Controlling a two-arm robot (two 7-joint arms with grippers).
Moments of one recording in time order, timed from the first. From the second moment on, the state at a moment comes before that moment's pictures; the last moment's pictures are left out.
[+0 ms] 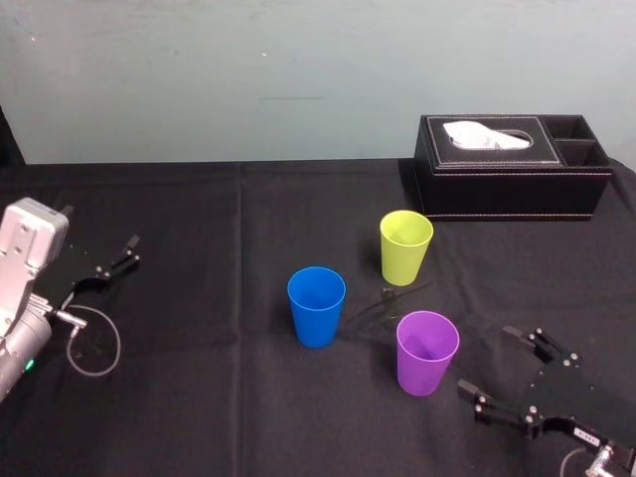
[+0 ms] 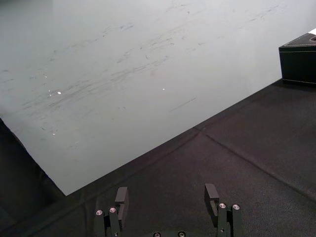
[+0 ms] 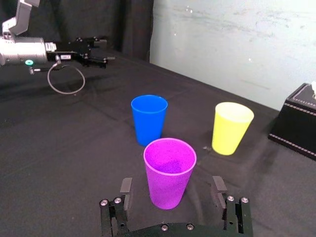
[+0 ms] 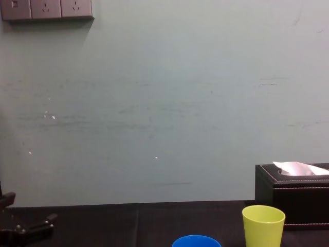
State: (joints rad) left arm -0.20 0.60 0.45 -1.41 -0.25 -0.12 0.03; right arm -0.34 0.77 -0.12 -1.85 0.45 -0.10 0.44
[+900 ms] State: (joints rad) left arm -0.20 0.60 0.45 -1.41 -0.25 -0.12 0.03; right arm -0.32 0.70 -0.15 -1.79 0.40 -0.06 0.48
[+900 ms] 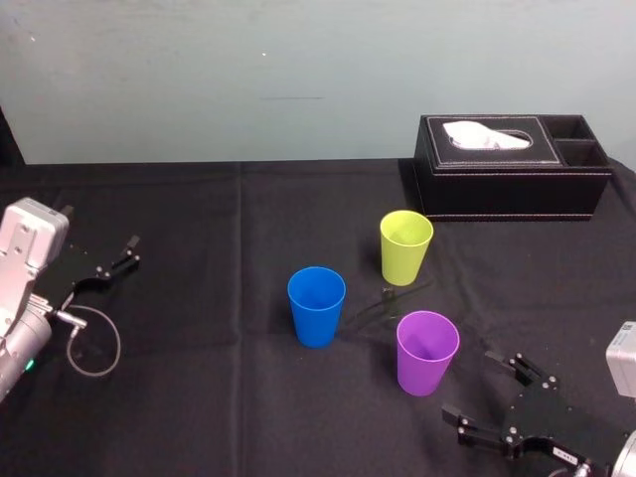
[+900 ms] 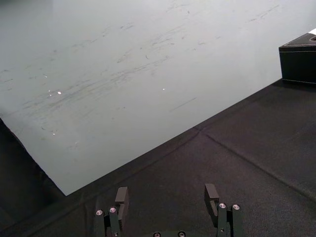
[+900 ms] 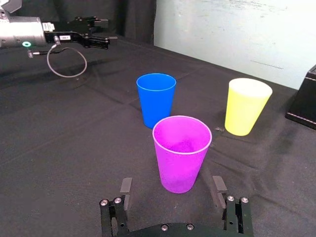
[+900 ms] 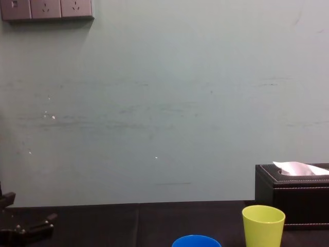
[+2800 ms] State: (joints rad) left arm -0.20 0.60 0.45 -1.41 -0.25 -0.12 0.03; right arm -0.21 0.62 -0.21 -1.73 0.37 -0.02 0.45
